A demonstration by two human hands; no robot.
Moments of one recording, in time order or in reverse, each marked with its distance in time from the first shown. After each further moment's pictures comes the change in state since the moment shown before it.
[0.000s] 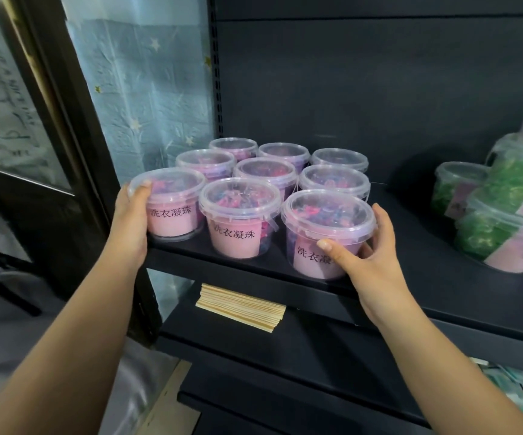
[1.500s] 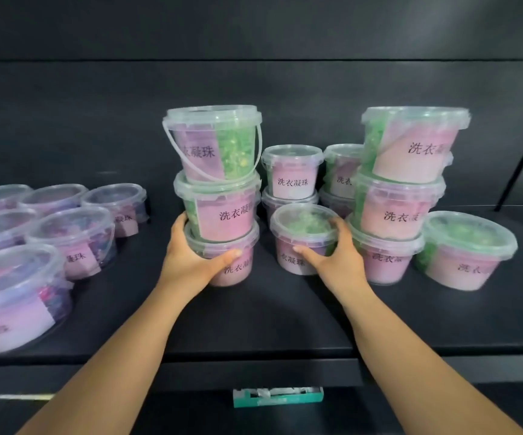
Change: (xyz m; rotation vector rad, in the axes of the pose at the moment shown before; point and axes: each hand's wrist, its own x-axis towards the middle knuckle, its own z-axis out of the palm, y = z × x) left_hand -0.212 0.010 0.388 0.340 -0.479 0.033; right_hand 0.025 -0.037 -0.348 -0.632 0.394 0.108
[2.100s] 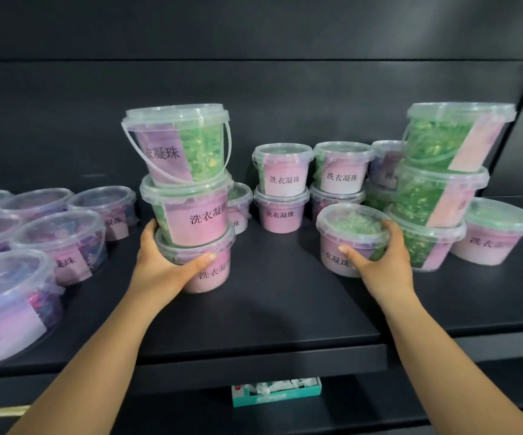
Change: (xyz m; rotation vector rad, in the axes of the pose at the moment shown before) left_hand -0.004 -0.009 -0.029 -0.012 -0.002 0.014; right_hand -0.011 0.030 -0.047 -0.050 0.283 0.053
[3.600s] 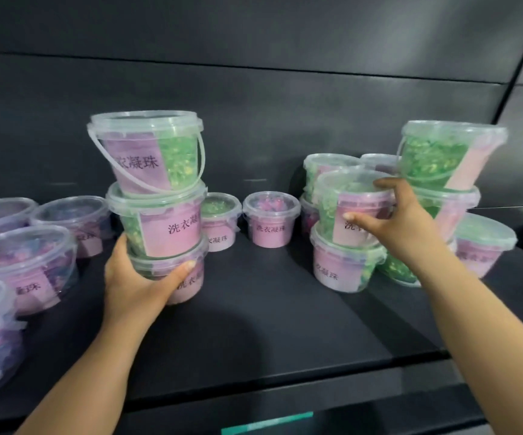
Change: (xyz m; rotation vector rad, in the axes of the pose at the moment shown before) left_hand 0.026 -0.023 0.003 0.029 0.183 0.111; right_hand 0.034 -0.080 -0.038 -0.238 -0.080 -0.153
